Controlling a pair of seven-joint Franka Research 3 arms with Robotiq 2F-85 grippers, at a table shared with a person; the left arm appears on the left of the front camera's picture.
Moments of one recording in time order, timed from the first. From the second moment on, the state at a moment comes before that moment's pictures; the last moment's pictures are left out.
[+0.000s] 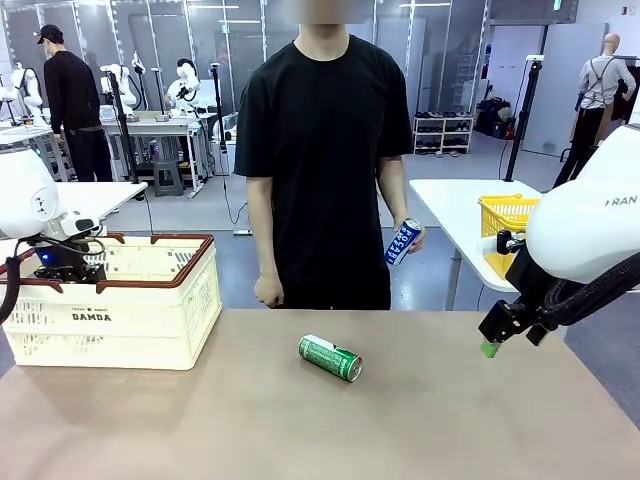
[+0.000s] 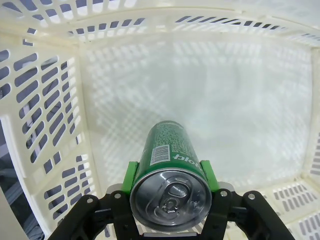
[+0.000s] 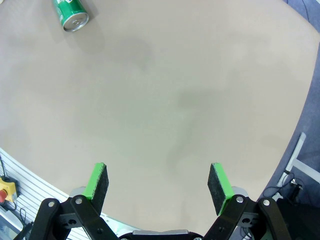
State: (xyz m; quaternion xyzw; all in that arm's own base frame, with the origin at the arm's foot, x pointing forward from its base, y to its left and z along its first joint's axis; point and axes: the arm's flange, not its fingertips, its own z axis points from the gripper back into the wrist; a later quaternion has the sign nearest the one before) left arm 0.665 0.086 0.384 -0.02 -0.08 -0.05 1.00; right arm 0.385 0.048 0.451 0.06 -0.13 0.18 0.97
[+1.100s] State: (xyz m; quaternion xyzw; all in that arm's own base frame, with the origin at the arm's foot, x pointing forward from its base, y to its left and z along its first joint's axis) left arm 0.666 0.082 0.431 0.01 -0.06 -0.07 1.00; right arm 0.385 0.048 0.451 0.06 -0.13 0.18 0.97
